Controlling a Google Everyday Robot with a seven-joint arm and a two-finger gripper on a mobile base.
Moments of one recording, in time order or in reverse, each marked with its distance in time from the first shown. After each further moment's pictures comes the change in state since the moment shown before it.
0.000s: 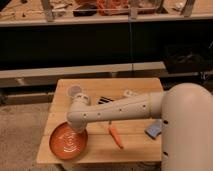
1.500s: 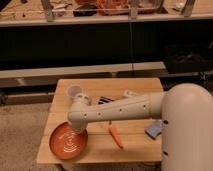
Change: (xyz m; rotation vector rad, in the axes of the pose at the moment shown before) arm 0.001 0.000 0.003 0.007 -0.009 -0.018
